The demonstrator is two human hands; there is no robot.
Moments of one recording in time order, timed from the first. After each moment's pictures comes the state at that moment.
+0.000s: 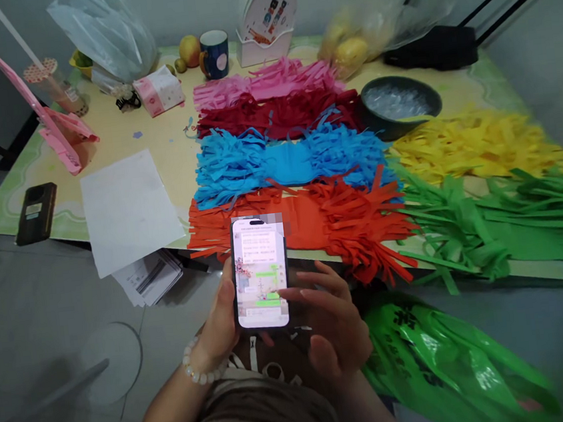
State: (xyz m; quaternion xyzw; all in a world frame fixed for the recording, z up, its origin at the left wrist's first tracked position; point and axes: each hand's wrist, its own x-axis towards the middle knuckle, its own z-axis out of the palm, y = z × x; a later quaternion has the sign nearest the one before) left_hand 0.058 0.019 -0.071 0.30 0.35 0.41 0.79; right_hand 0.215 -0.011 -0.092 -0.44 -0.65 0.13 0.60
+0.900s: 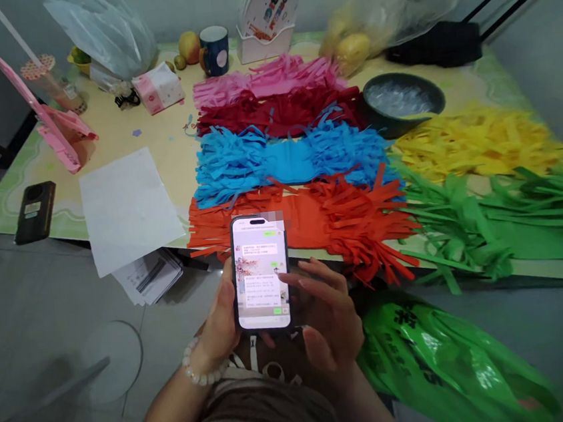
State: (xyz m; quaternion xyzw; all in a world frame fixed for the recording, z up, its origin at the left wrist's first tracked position) left_hand 0.058 0.018 -0.073 0.28 0.31 0.43 0.80; right_hand 0.213 -0.012 -0.095 -0.45 -0.64 0.17 0.60
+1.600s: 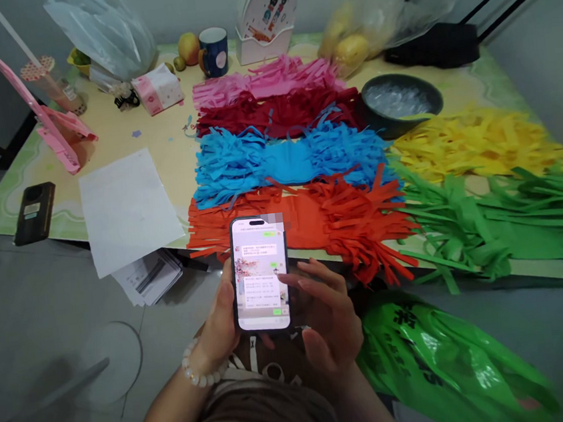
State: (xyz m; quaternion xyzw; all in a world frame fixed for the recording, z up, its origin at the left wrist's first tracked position) left_hand 0.058 0.018 -0.072 0.29 0.30 0.42 0.81; right_hand 0.213 -0.012 -0.092 -0.46 -0.64 0.16 0.59
